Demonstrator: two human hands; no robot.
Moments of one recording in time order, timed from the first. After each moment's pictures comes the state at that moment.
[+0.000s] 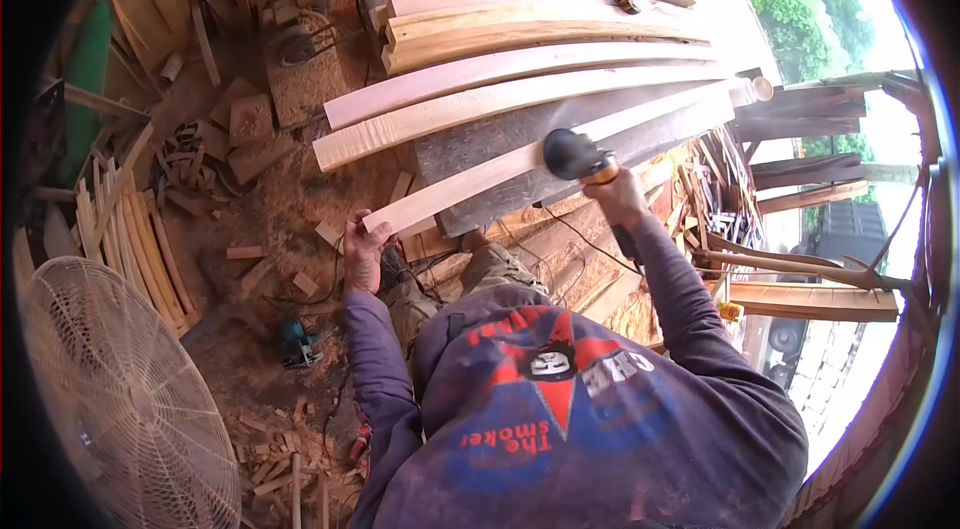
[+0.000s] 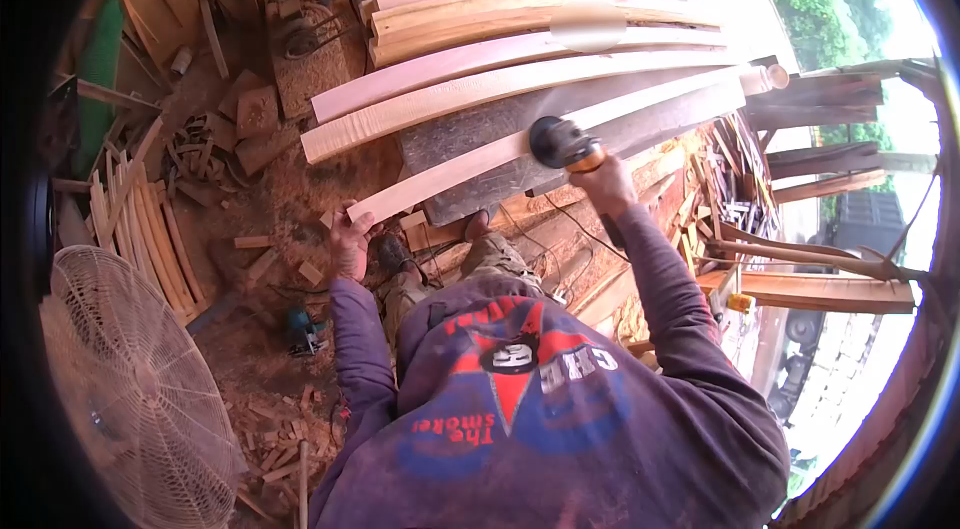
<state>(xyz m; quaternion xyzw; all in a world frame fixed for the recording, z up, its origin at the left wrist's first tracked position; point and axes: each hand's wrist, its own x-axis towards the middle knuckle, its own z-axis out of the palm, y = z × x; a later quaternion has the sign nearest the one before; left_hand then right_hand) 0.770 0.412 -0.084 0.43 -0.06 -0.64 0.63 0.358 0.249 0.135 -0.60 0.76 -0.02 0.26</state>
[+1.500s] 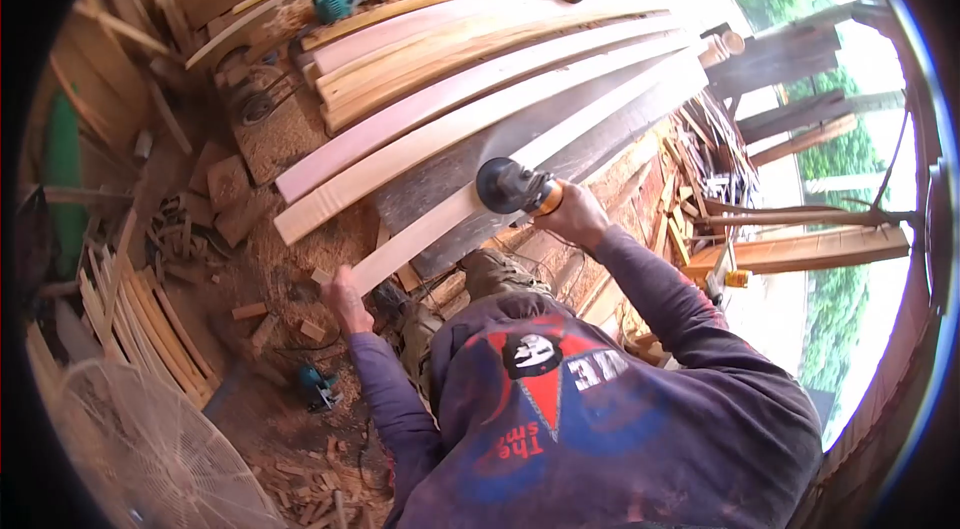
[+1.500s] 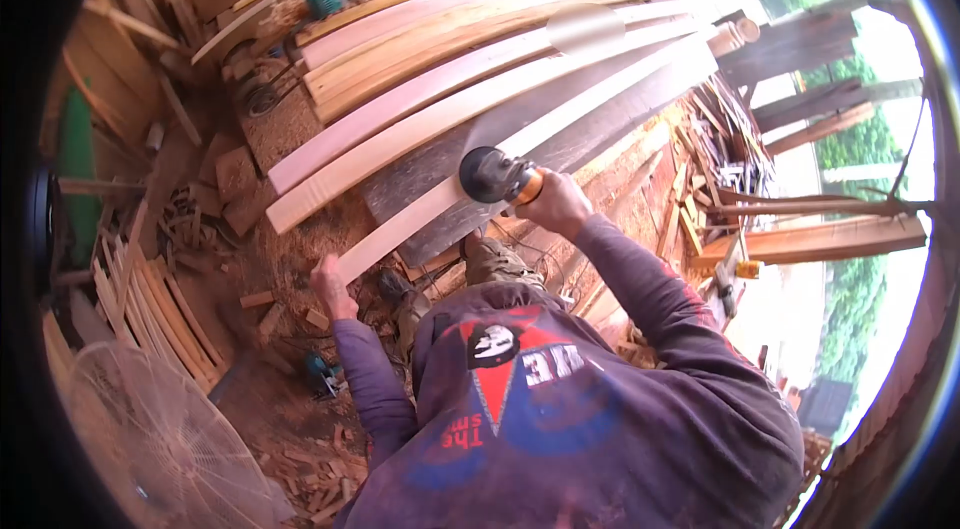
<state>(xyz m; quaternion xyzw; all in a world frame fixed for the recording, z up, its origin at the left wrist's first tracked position) 0.756 0.365 -0.054 0.68 -0.03 -0.51 0.53 0.388 0.255 0.147 -0.67 0.68 -0.06 0.28</state>
